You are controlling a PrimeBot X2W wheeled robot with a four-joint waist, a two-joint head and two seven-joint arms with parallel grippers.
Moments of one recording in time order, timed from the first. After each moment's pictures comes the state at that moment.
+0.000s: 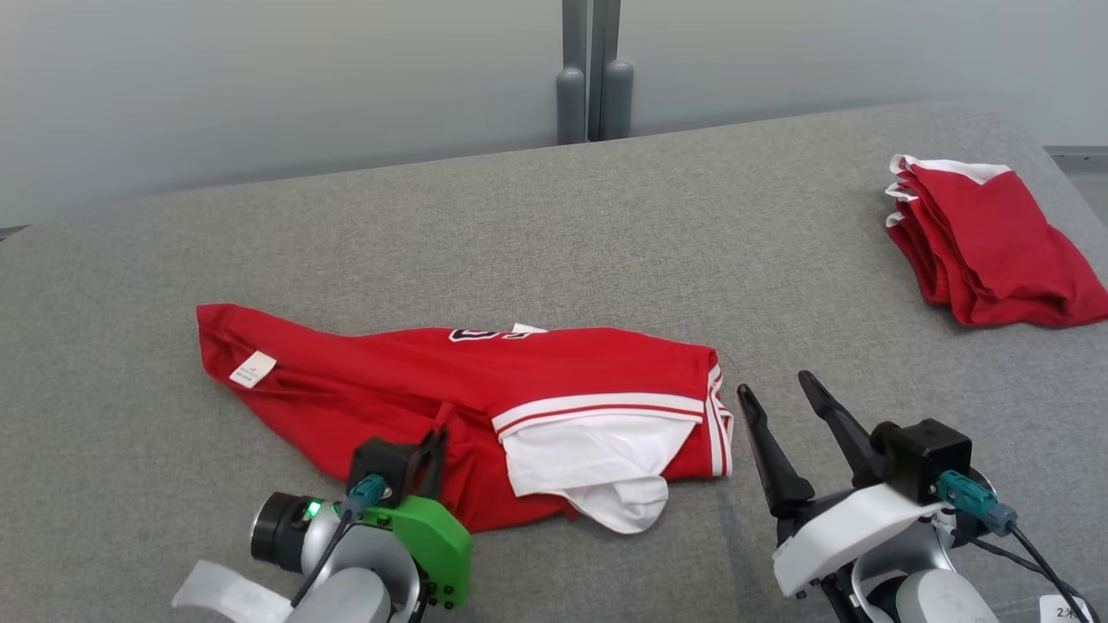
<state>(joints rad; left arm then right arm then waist) -0.36 0.23 -0.78 0.54 -0.55 0.19 -0.13 -0.02 -0.05 0.16 0.01 0.23 0.13 -0.04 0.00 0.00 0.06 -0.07</state>
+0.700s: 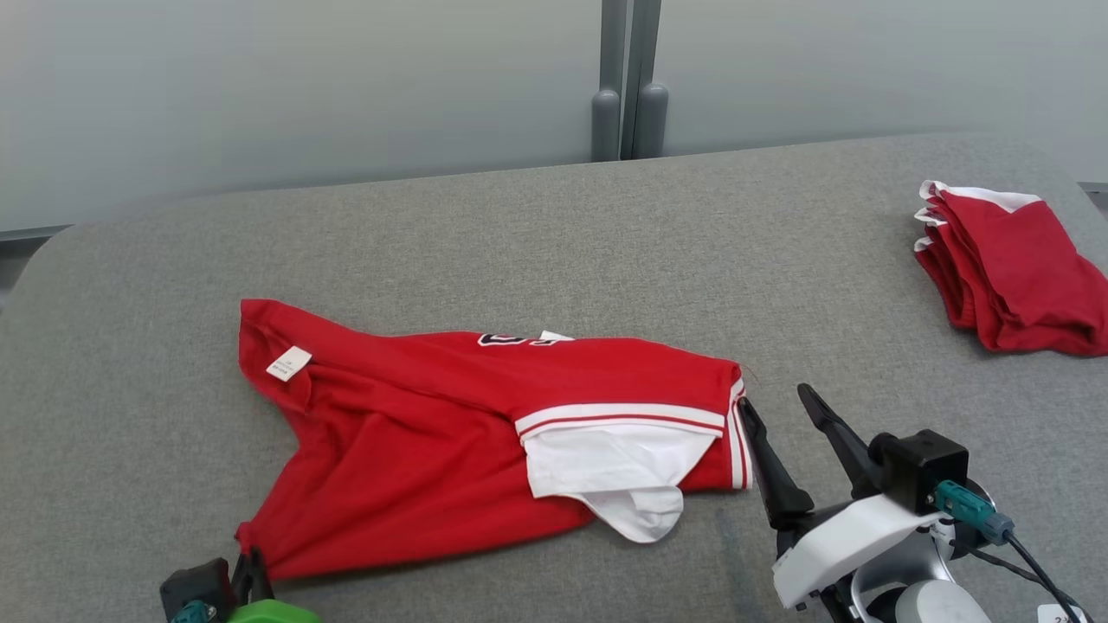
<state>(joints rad) -0.05 0.36 -0.52 0.40 -0.73 0.45 -0.20 0.00 -0.05 0.16 0.01 0.23 0.13 -0.04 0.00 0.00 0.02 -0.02</state>
